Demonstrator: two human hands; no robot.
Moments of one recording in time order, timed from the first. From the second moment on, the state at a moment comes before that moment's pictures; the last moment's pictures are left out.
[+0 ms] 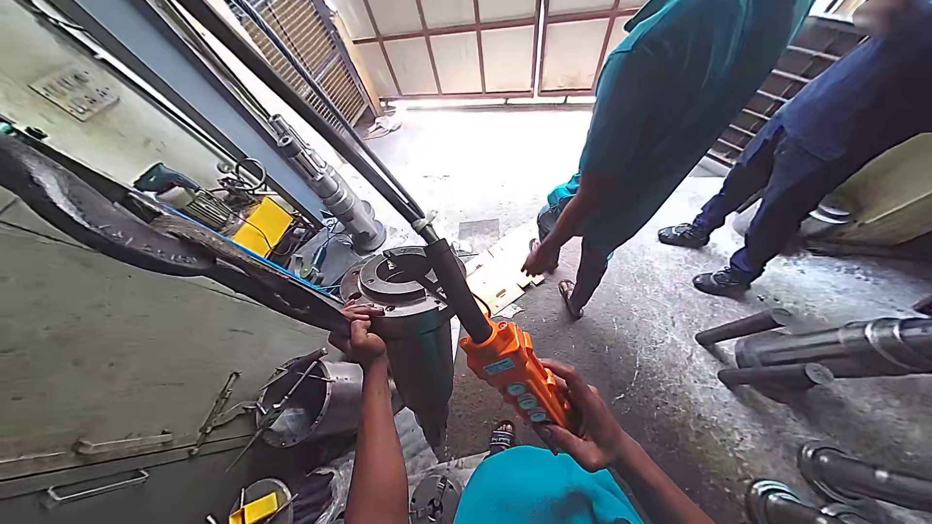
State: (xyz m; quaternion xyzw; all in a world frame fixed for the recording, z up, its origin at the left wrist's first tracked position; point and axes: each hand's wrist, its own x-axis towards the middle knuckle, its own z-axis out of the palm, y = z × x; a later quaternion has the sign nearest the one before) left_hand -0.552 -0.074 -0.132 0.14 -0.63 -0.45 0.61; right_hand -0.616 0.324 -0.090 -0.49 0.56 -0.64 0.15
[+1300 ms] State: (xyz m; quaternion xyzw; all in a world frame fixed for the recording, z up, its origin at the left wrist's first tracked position) left_hand -0.967 -0.114 -0.121 0.17 -0.59 -0.47 0.63; right_hand -1.295 0.198 -0.068 -0.53 0.46 -0.64 0.31
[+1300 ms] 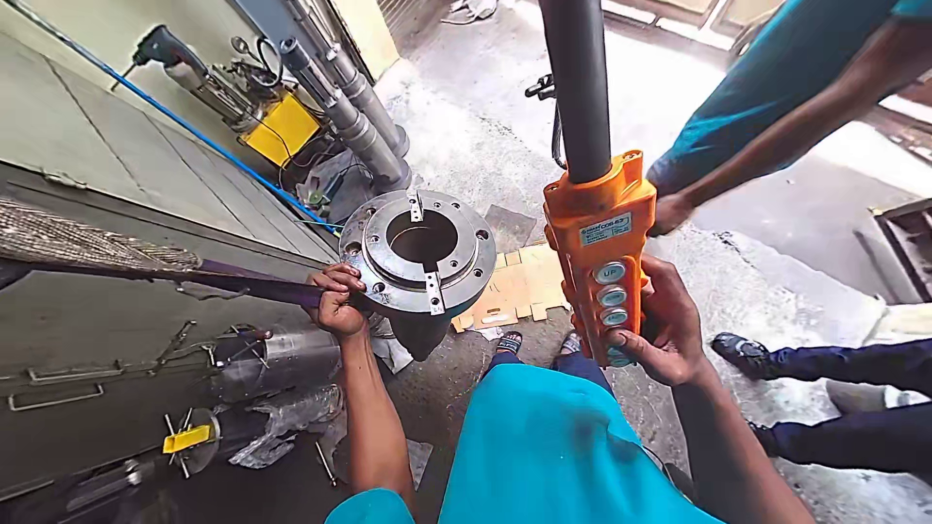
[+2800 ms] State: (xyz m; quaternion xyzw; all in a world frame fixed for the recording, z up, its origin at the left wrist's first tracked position) left_hand -1.264 -0.143 -0.104 0.34 -0.36 -0.33 0.81; right_hand -1.655 0.025 -0.086 -0.60 0.34 -0.57 0.44
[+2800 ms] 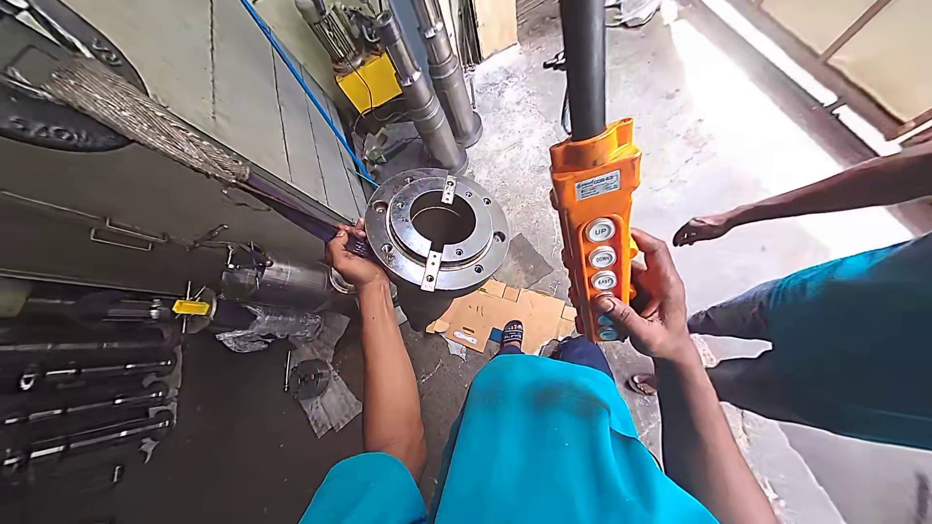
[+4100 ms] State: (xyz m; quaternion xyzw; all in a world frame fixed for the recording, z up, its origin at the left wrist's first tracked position) left_hand -1.464 -0.229 -0.098 0.44 -0.27 -0.17 0.84; right_hand -1.870 -0.289 -0.084 -0.61 0.20 -0.51 0.57
